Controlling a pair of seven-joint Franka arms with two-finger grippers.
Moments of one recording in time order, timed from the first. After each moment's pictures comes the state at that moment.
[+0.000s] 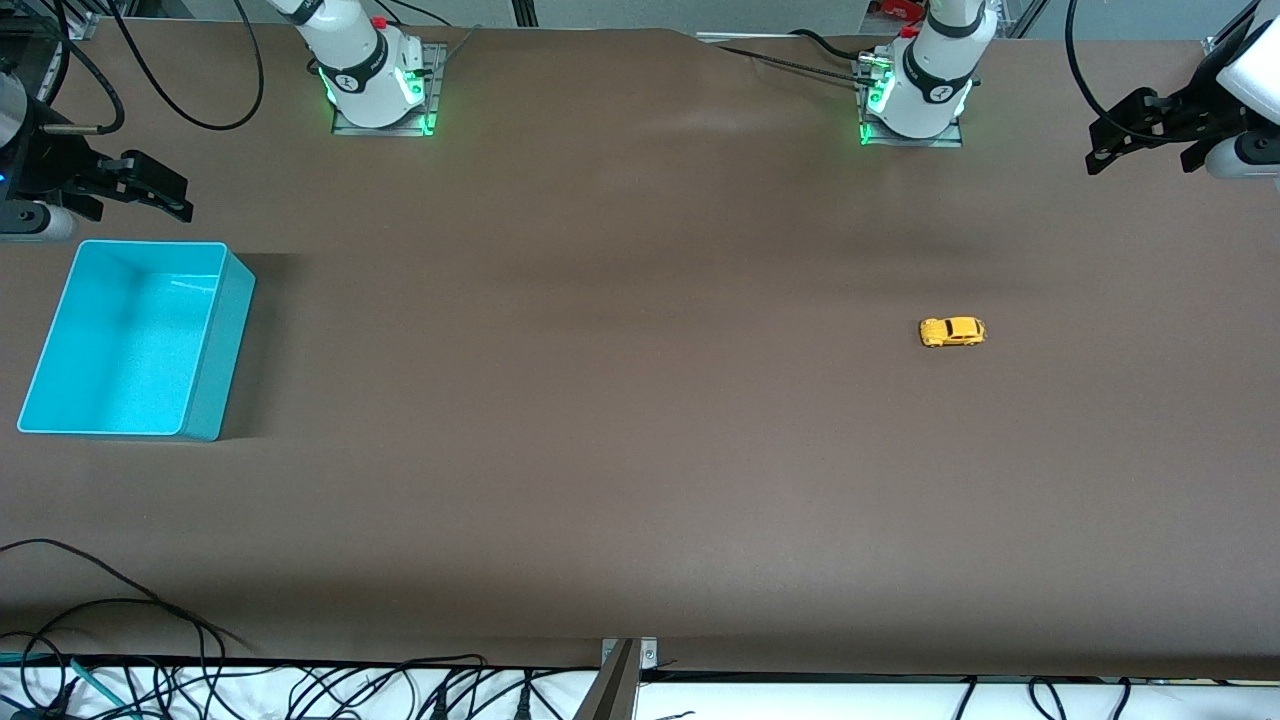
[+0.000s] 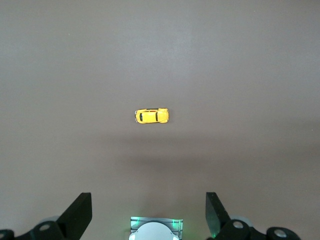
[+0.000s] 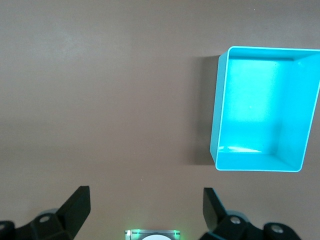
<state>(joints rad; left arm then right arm) 0.10 -0.11 -0.15 -1.57 0.00 1.36 -0.08 0.04 -0.02 -0.01 -1.59 -0.02 1.49 0.02</state>
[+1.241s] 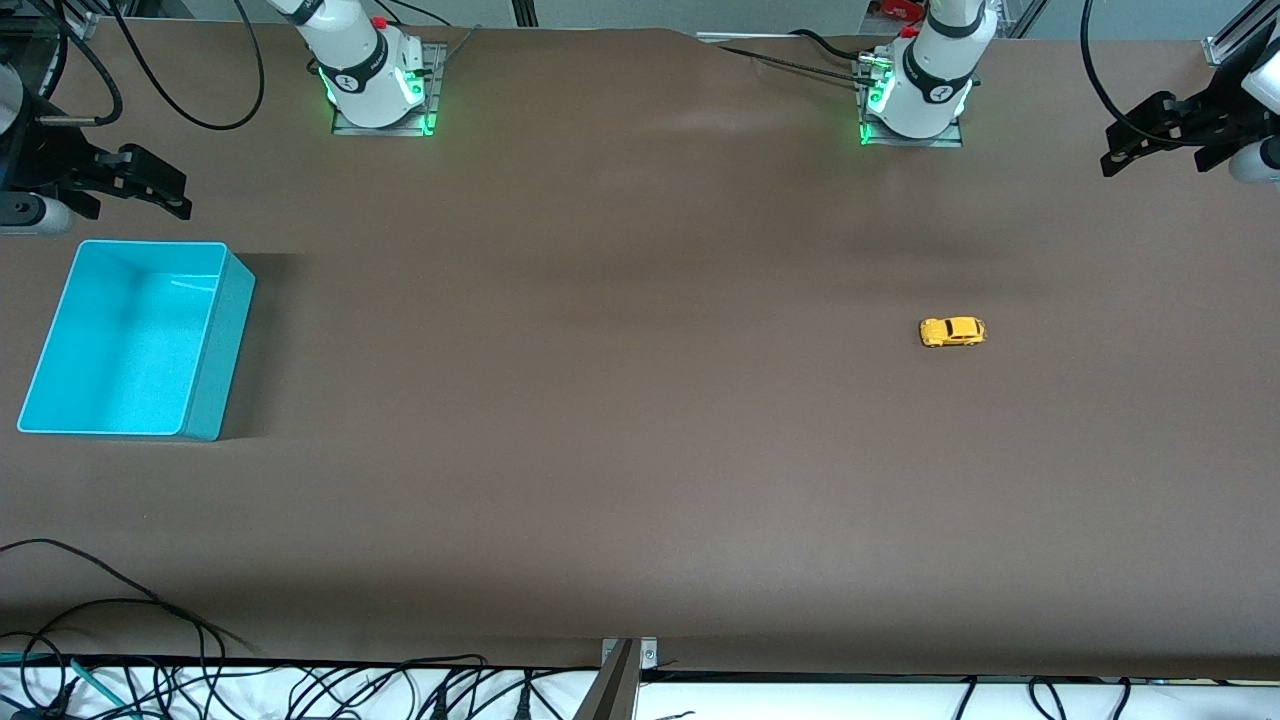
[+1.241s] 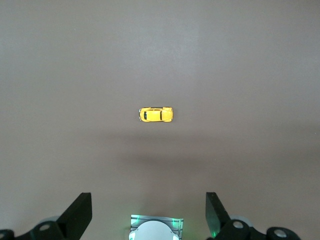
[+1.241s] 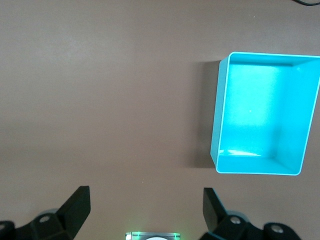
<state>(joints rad) 0.11 -0.10 -0.12 -1.57 0.00 1.36 -0.08 0.05 -0.02 0.00 -1.58 -0.02 1.48 0.02</state>
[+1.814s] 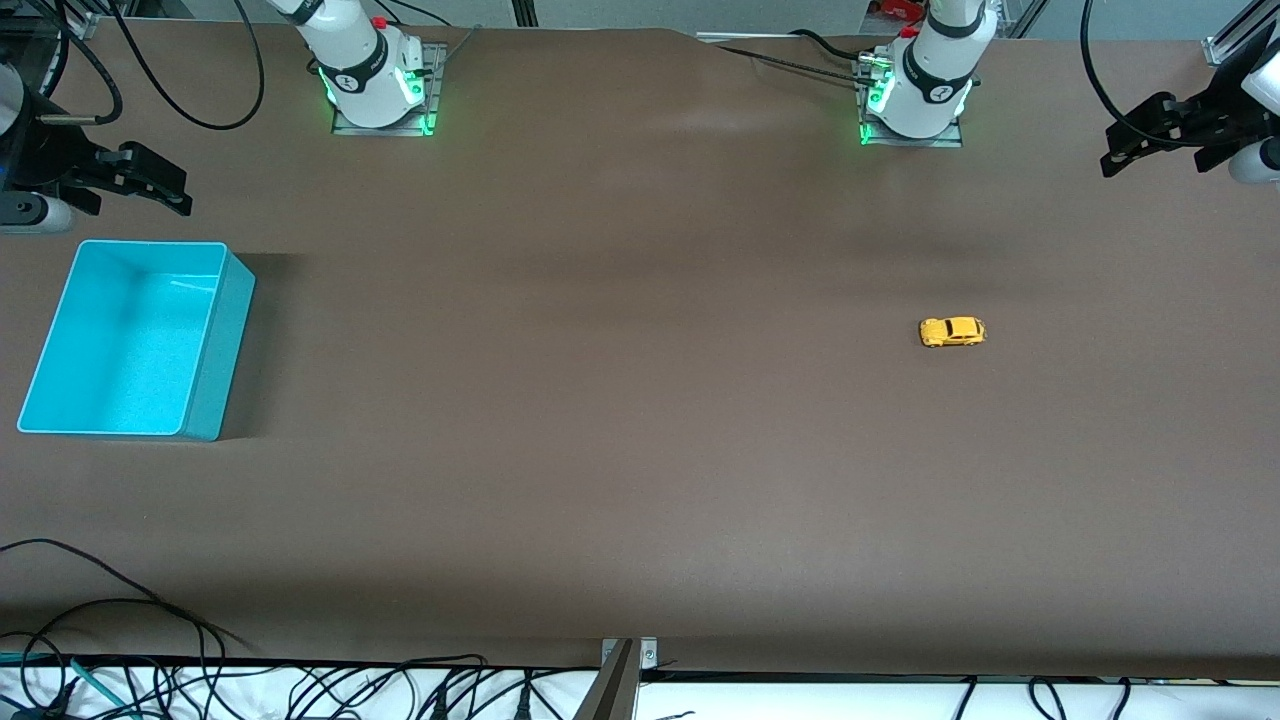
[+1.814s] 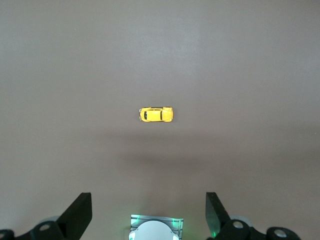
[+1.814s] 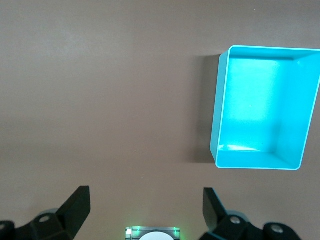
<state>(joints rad) 0.11 -0.10 -0.12 -1.57 0.00 1.35 -0.08 0.04 -0.02 0.00 -1.58 -0.02 1.46 0.02</state>
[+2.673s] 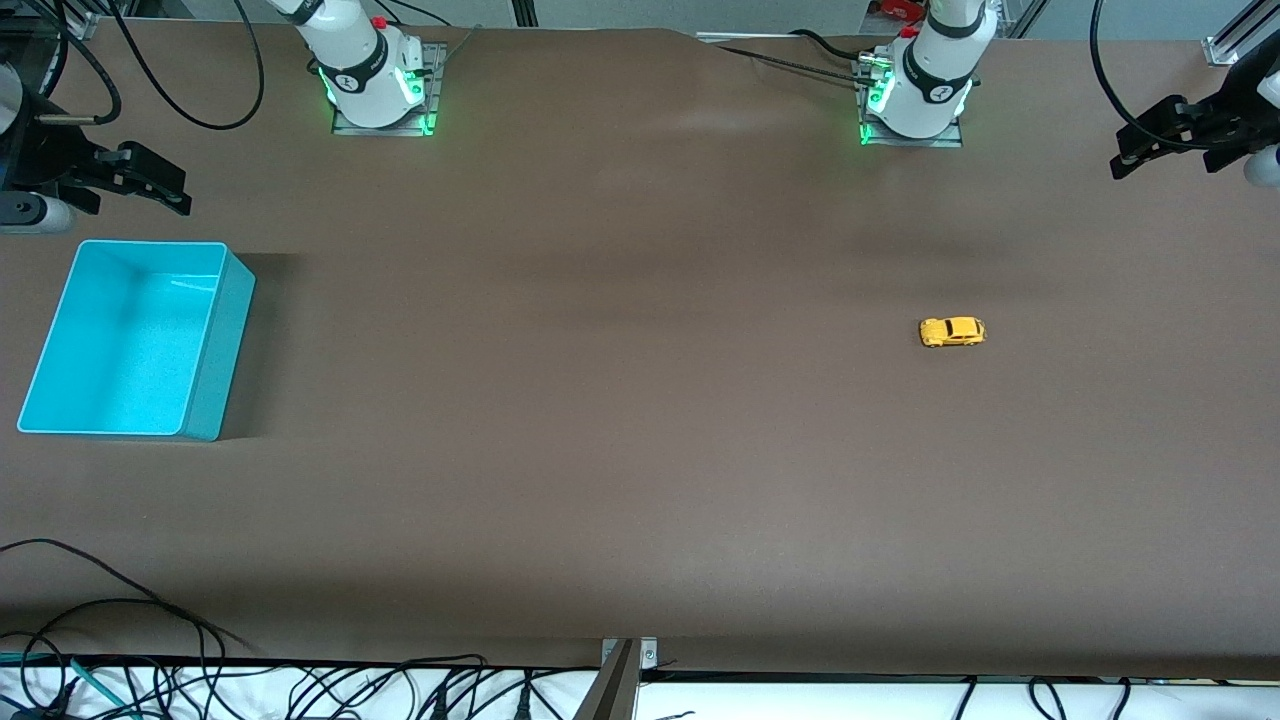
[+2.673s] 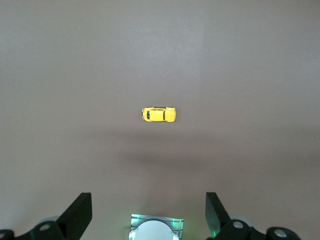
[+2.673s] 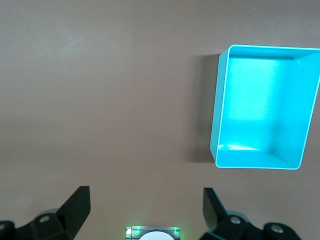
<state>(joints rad) 0.13 -0.10 -0.12 -1.57 0.00 1.35 -0.08 0.04 -0.02 0.00 -1.58 -0.02 1.46 0.02</state>
